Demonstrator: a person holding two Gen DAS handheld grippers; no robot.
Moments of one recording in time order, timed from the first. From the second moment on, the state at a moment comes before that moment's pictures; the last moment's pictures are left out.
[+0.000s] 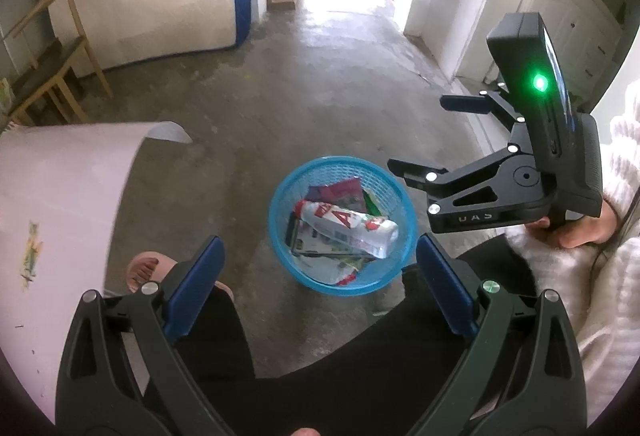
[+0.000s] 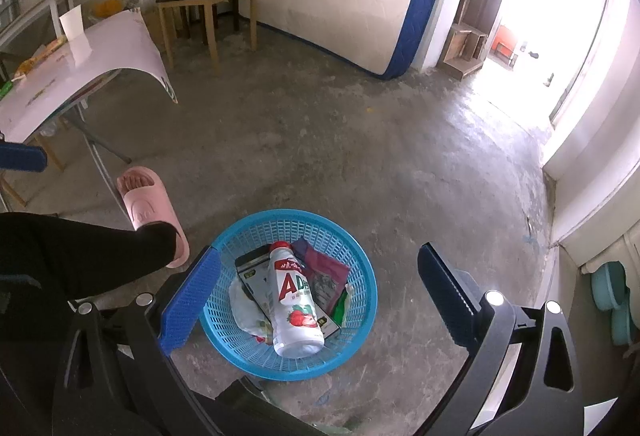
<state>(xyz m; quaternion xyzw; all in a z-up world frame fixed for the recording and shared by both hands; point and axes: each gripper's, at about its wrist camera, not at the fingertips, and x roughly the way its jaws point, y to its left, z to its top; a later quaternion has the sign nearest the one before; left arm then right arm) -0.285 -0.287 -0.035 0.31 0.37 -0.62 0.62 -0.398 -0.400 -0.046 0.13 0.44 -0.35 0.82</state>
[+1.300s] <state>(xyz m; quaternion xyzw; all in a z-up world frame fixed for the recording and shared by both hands) -0.273 -0.281 -0.050 0.26 0.43 -0.66 0.56 -0.398 -0.394 -0.047 0.12 0.44 -0.35 0.82</state>
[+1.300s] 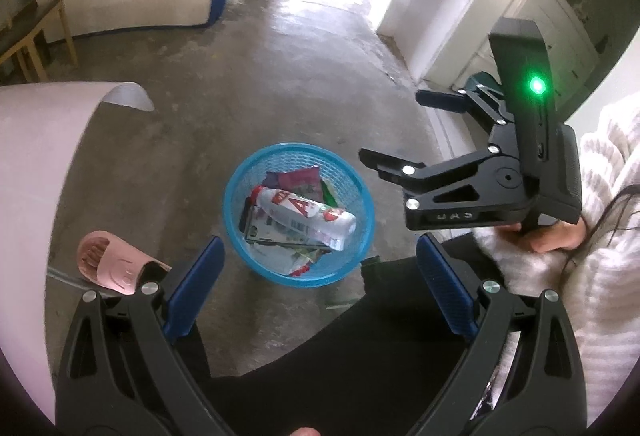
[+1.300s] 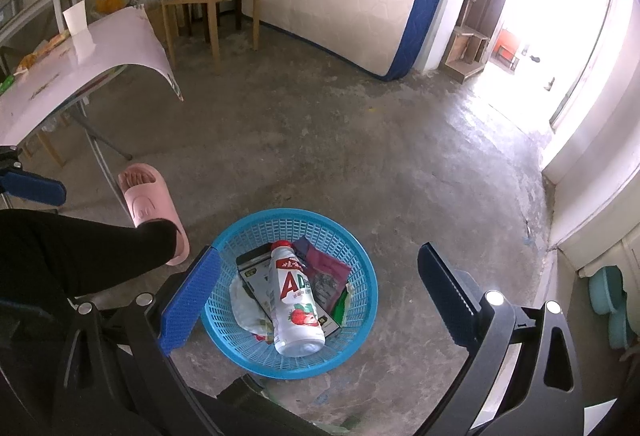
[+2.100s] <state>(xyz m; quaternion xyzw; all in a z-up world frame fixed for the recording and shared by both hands) -0.273 -0.279 -0.040 0.27 0.40 -0.63 0.60 -0.398 -0.395 -0.045 0.13 0.44 -0.35 0.82</state>
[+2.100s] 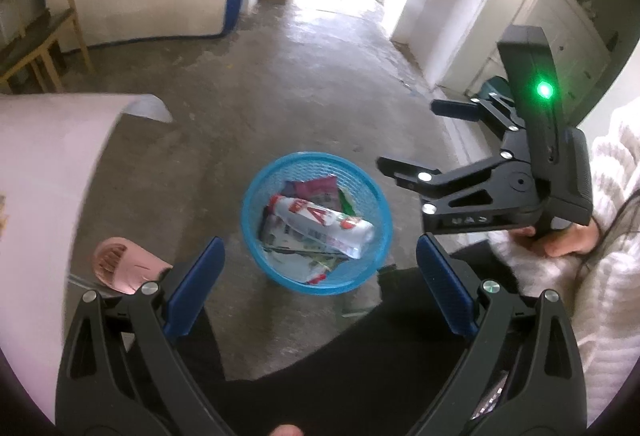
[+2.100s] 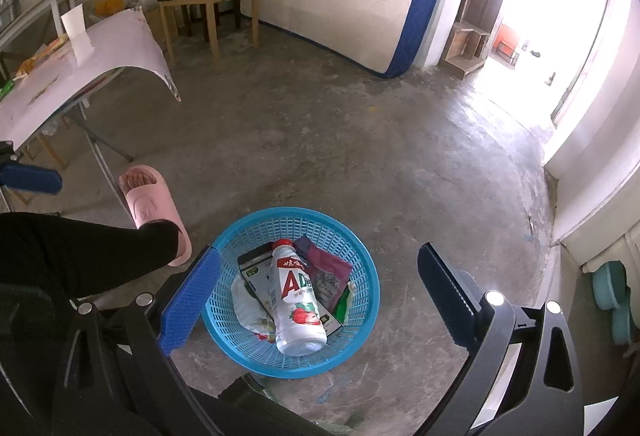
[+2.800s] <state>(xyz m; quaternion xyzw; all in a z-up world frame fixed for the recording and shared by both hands) -0.286 -0.281 -0.035 0.34 0.32 -0.63 0.62 -0.402 -0.393 -0.045 0.13 0.44 -0.34 0.82</state>
